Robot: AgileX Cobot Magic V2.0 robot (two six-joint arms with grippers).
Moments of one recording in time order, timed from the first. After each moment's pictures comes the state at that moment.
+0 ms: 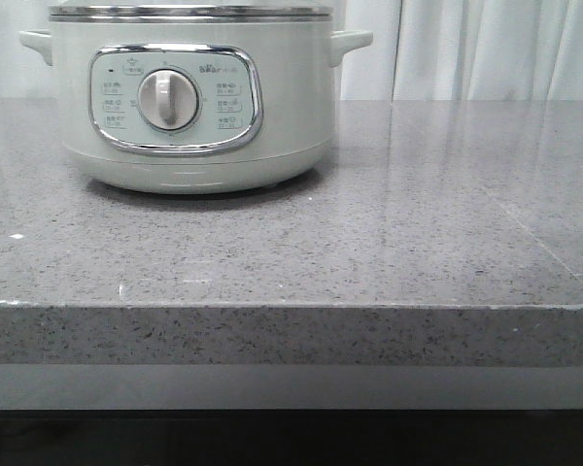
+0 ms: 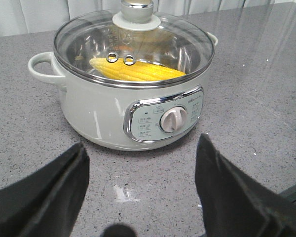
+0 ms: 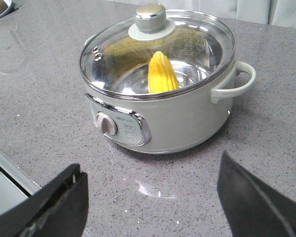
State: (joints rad) left arm -0.46 0.58 -0.73 -0.08 0.56 0.04; right arm 0.51 0.88 -0.91 0.33 0.44 -0.14
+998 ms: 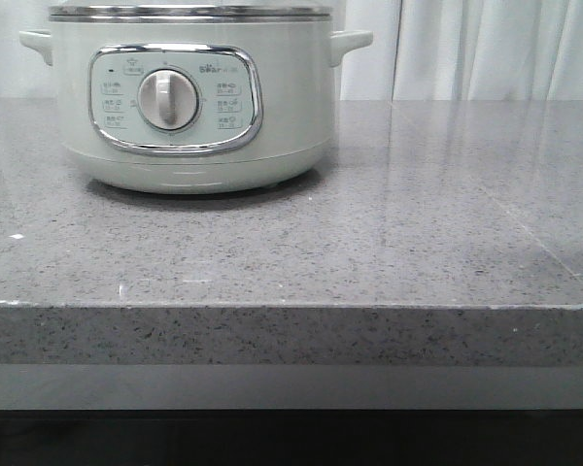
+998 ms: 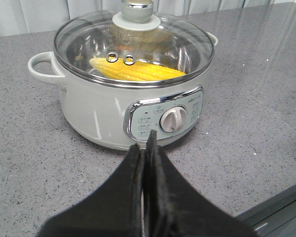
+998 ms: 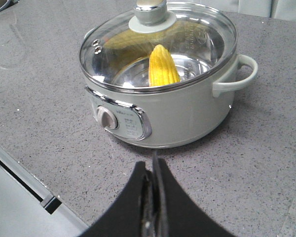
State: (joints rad) left arm -0.46 0.58 -0.72 -0.08 0.56 0.04; right arm 0.51 0.88 -0.91 0.33 0.46 -0.14
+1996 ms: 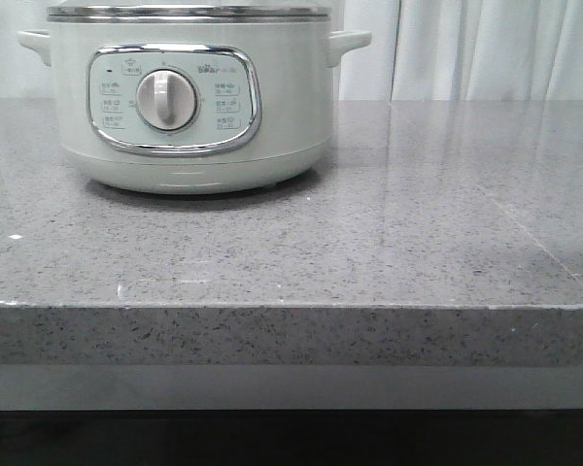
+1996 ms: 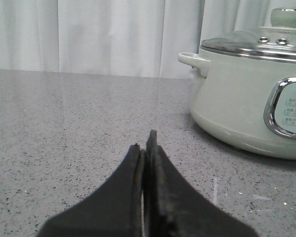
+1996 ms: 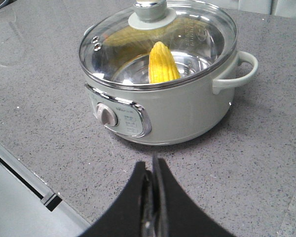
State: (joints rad) left arm -0.06 0.00 0.01 -0.08 0.04 0.05; right arm 0.51 0.88 -0.91 0.33 0.47 -0.14
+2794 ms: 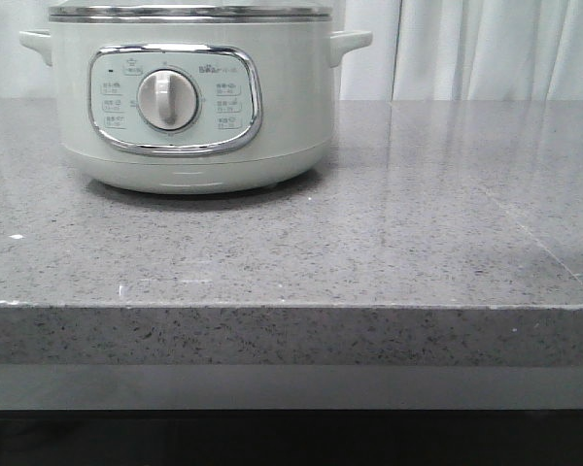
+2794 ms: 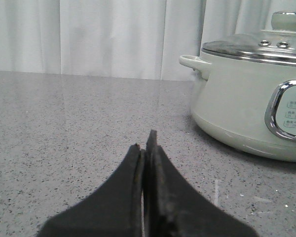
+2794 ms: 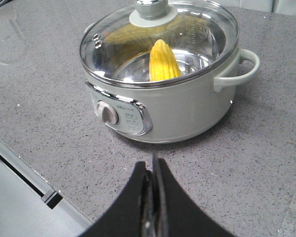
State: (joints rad) left arm -0.06 0.00 0.01 -0.08 0.04 0.05; right arm 0.51 0.88 -0.91 0.33 0.47 -0.14
